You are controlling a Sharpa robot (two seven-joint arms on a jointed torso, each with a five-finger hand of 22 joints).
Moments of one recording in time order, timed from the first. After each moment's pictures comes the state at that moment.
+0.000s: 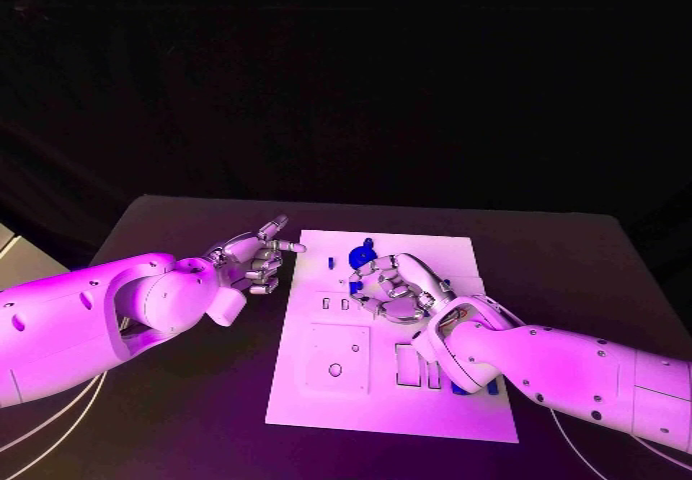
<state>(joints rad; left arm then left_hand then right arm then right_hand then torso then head) 1.16 -0.99 -0.02 1.56 0.03 -0.13 0.02 0.94 0.20 -0.02 0.29 0.22 0.86 0.17 0.28 0.37 1.21 0.09 1.16 0.91 1.47 0.01 1.55 1.31 0.07 1.34 0.12 1.44 1.23 1.05 -0.63 -0.12 1.46 -0.98 -0.66 0.27 1.36 -0.19 0.49 0.14 0.27 1.01 0.12 0.26 0.36 1.46 0.03 1.57 1.31 1.47 -0.03 1.57 1.31 0.01 1.47 0.07 1.57 1.31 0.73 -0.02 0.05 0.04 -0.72</state>
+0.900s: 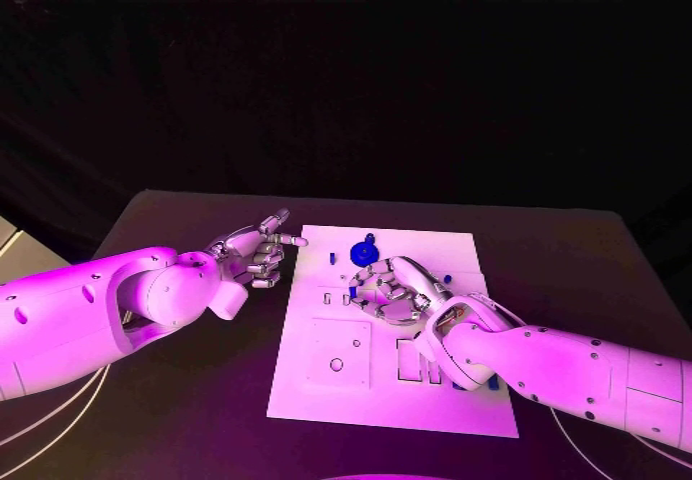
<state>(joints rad) 1.16 -0.99 -0.02 1.57 0.03 -0.14 0.03 0.94 0.19 -0.02 0.29 0.22 0.86 0.17 0.28 0.37 1.21 0.09 1.16 0.91 1.47 0.01 1.55 1.31 0.07 1.34 0.12 1.44 1.23 1.04 -0.61 -0.12 1.43 -1.07 -0.64 0.20 1.36 -0.19 0.49 0.14 0.27 1.01 0.12 0.26 0.36 1.46 0.03 1.57 1.31 1.47 -0.03 1.57 1.31 0.01 1.47 0.07 1.57 1.31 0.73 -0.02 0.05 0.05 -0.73</state>
